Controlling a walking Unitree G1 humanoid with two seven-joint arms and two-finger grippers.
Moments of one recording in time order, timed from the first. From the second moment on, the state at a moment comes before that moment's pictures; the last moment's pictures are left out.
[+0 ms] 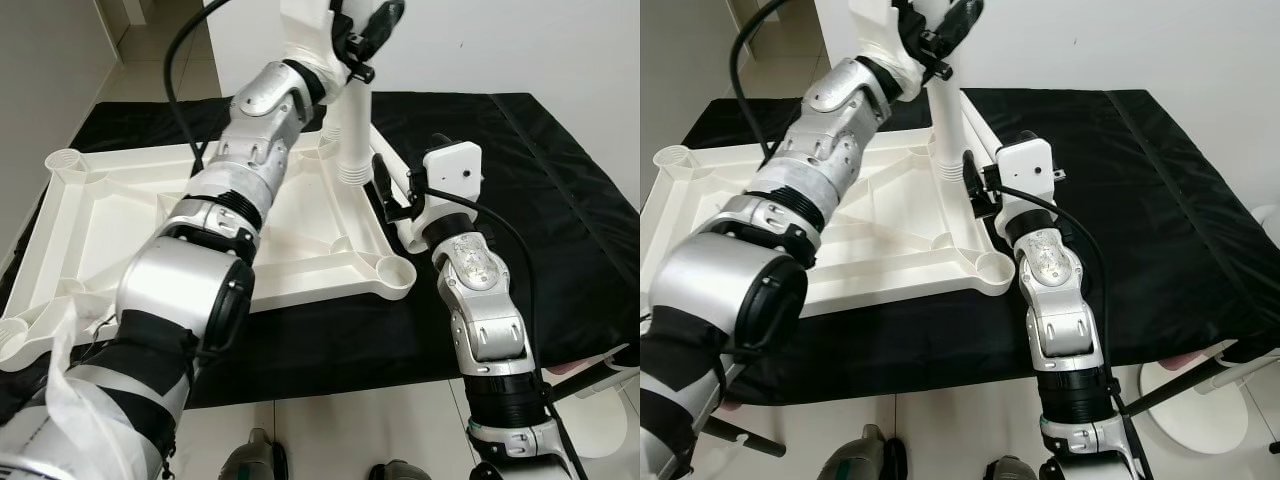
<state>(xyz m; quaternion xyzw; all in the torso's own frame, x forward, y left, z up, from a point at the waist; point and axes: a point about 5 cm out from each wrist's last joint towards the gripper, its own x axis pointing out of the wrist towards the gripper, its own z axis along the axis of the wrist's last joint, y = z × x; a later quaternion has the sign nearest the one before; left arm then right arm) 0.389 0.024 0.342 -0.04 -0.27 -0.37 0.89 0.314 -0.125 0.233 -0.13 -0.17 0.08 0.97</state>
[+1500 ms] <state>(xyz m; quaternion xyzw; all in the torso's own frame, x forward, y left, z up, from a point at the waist) 0.360 -0.007 0.342 -0.06 -0.29 -0.42 0.86 0.356 -0.124 0.239 -0.21 -0.16 0.12 0.96</state>
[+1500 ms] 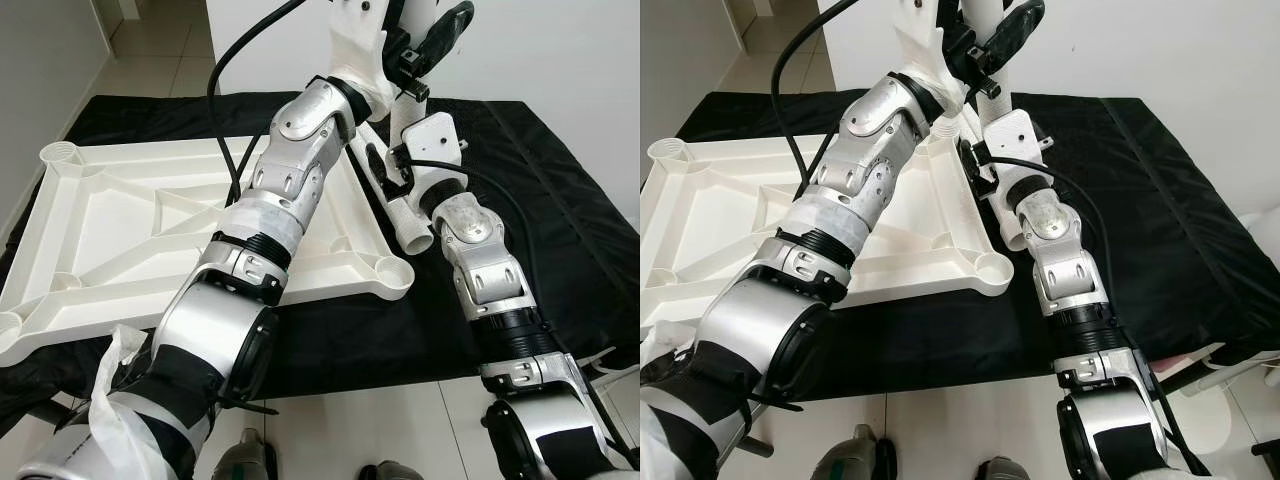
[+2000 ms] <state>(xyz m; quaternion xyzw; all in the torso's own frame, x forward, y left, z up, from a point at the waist) 0.357 -0.008 0.346 -0.06 -0.30 -0.42 0.85 0.360 -0.122 0.247 -0.22 -0.18 0.12 0.95</state>
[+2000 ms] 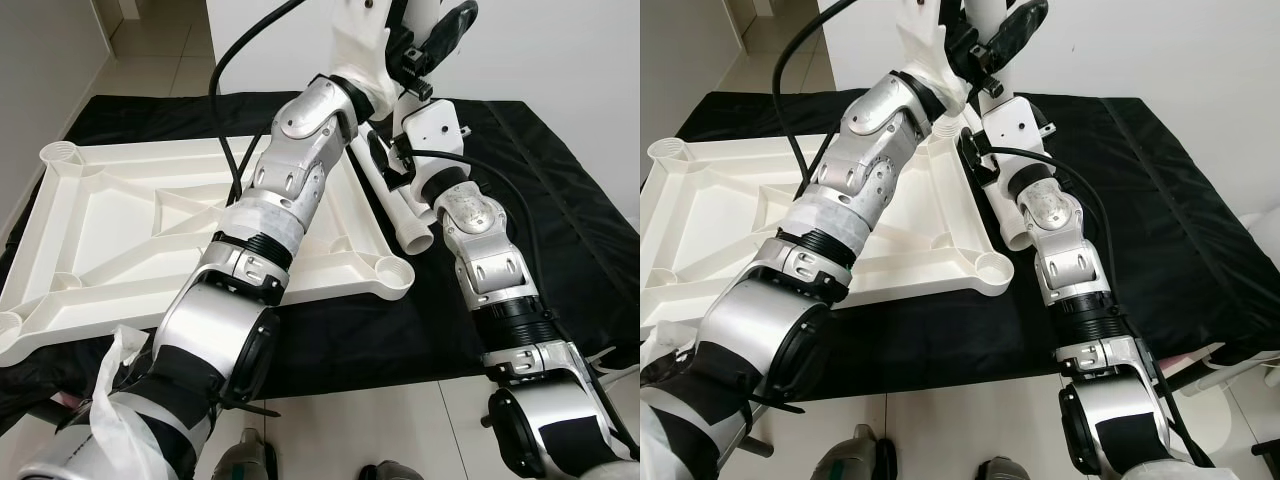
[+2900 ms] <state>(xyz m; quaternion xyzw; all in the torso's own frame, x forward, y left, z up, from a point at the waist) 0.350 -0.012 0.349 -0.09 -0.29 -0.44 0.85 0.369 -0.124 0.252 -0.16 -0.19 0.07 0.97</state>
